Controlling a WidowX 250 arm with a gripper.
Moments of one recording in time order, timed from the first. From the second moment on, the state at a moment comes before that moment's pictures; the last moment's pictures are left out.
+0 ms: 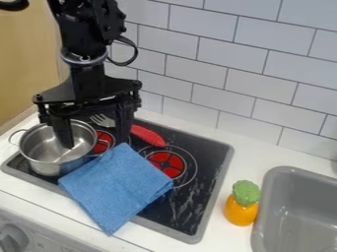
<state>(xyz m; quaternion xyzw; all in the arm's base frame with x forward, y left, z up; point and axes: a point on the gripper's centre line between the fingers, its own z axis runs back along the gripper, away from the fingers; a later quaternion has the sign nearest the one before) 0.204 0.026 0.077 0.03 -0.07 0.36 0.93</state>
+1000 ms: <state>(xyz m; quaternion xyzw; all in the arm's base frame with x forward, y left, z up) 0.236 0.050 0.072 0.05 -0.05 0.45 0.89</state>
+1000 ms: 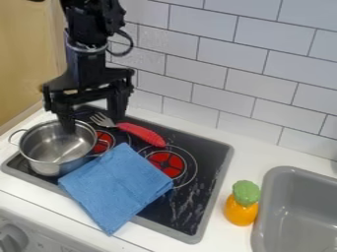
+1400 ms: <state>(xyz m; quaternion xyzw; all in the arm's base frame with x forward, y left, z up) 0.253 0.076 0.052 0.06 -0.06 0.48 0.87</state>
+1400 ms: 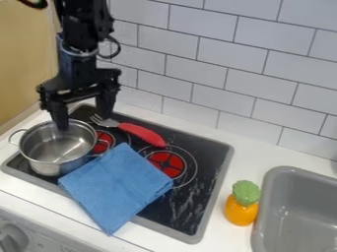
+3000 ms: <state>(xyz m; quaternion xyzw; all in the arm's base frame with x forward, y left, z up) 0.262 0.083 0.019 0.10 -0.03 0.51 0.86</state>
